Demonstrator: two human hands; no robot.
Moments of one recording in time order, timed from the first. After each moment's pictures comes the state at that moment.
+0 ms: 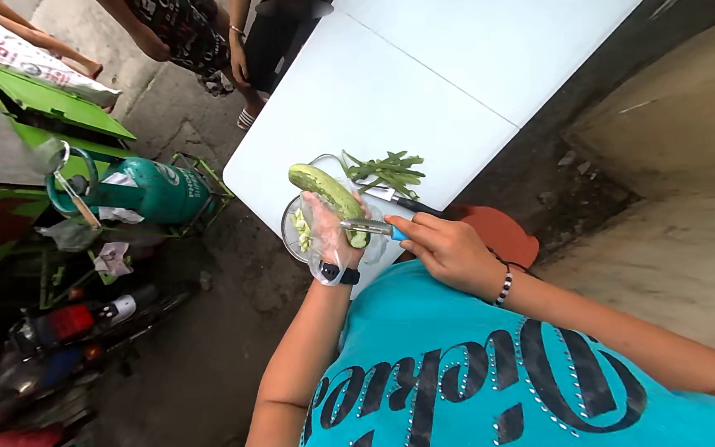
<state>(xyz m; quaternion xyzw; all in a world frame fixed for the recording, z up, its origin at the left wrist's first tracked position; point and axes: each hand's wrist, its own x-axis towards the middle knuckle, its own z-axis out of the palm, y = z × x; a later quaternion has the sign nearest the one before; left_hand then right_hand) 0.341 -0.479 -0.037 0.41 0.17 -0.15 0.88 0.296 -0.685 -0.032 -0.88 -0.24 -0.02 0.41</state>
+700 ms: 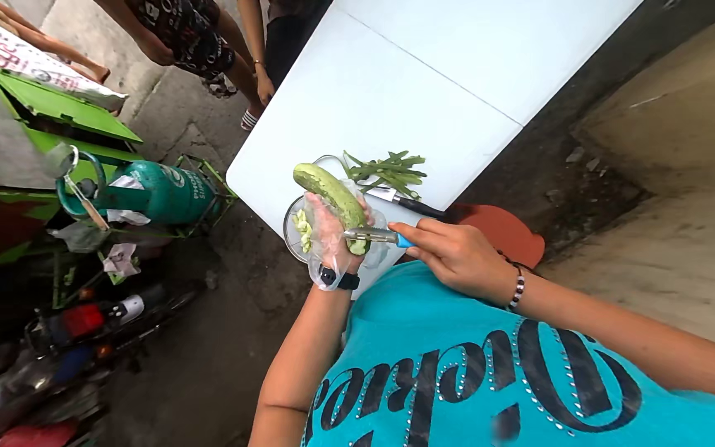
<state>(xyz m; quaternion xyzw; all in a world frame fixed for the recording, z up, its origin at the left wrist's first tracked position) 0.340 -0.477 -0.034 0.40 0.12 -0.18 0.89 0.293 -0.696 -0.031 -0.87 -0.26 0.00 0.42</state>
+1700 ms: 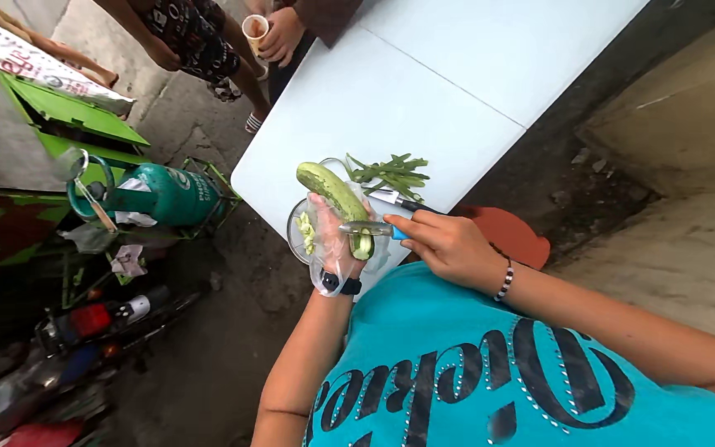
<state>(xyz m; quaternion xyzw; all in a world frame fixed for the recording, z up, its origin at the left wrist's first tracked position) 0.342 -0.482 -0.020 0.40 0.15 -0.17 0.89 0.309 -0.688 -0.036 -0.87 -0.27 -0.05 0.41</state>
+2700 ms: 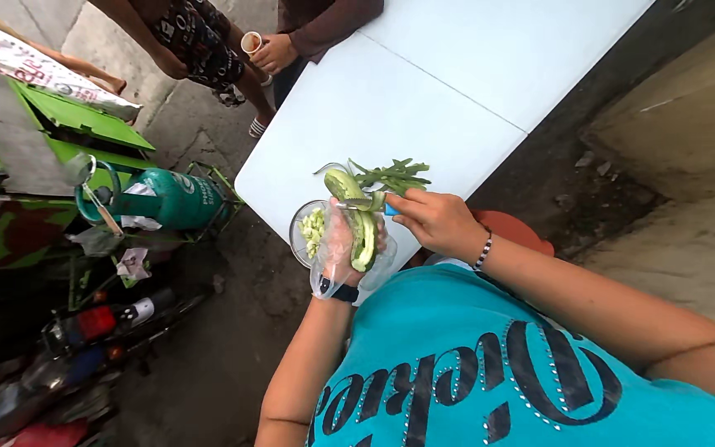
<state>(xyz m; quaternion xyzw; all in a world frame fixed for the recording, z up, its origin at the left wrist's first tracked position) 0.343 -0.477 -0.022 0.41 0.19 -0.30 0.84 0.354 -0.686 -0.064 -0.87 -0.27 -0.08 0.40</state>
